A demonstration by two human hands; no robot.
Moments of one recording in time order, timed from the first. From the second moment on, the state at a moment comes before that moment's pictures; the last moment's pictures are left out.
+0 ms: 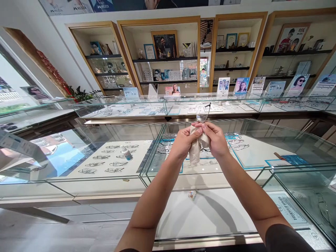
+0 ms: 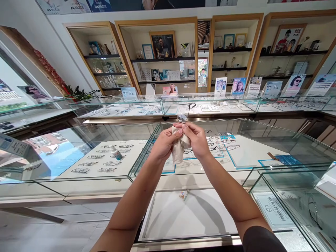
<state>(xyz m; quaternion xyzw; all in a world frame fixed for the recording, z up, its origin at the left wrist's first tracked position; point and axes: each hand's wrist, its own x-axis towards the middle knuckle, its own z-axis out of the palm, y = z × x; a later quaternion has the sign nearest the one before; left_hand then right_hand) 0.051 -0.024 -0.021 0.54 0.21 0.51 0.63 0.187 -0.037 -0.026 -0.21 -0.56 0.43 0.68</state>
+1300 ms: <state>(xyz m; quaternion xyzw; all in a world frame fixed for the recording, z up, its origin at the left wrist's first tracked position) 0.070 -0.034 -0.030 0.61 0.25 0.63 0.40 0.179 -0.054 -0.018 -0.23 -0.49 0.49 0.68</state>
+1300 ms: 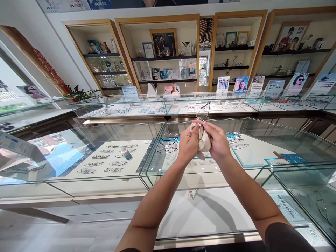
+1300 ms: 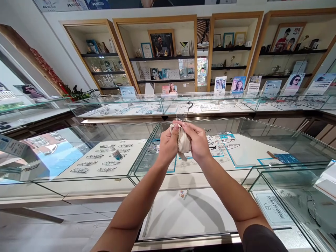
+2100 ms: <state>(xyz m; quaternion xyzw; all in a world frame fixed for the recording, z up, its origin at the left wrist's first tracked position) 0.057 -0.022 -0.025 0.63 0.24 0.54 0.51 0.186 -0.047 -0.018 -0.25 -0.47 0.47 0.70</state>
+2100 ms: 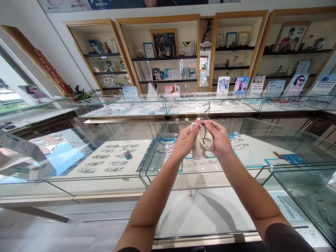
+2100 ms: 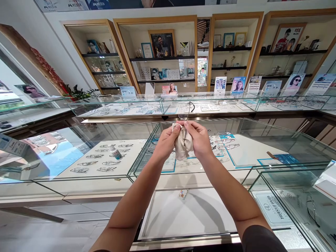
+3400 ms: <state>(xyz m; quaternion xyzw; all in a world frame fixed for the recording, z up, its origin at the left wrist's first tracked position) 0.019 0.000 -0.021 0.66 0.29 0.55 0.42 0.197 -0.035 -0.027 -0.32 -0.62 0.36 0.62</state>
